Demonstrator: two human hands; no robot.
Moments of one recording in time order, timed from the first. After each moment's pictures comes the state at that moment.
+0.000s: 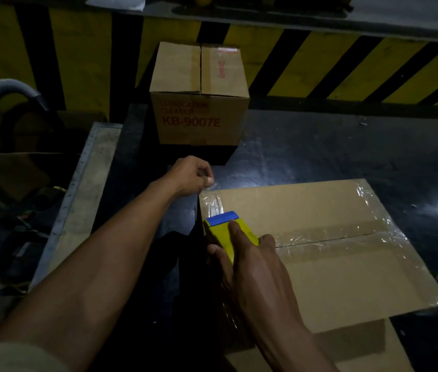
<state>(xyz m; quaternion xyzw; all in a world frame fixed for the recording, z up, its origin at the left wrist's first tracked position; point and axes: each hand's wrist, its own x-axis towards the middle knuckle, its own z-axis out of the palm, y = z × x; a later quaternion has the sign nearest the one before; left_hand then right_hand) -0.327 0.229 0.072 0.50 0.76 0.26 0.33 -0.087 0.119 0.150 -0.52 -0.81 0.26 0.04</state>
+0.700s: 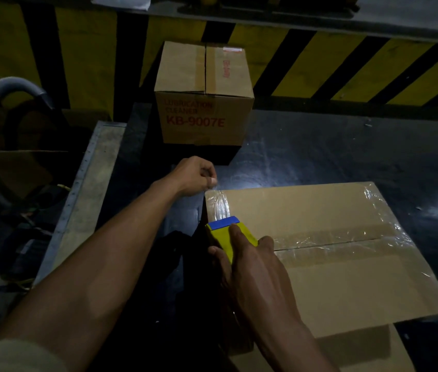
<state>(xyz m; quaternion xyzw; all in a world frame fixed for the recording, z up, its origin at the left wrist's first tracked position) -0.330 0.226 0.074 0.51 0.74 0.27 0.34 -0.096 0.119 0.145 -0.53 -0.82 0.23 0.01</state>
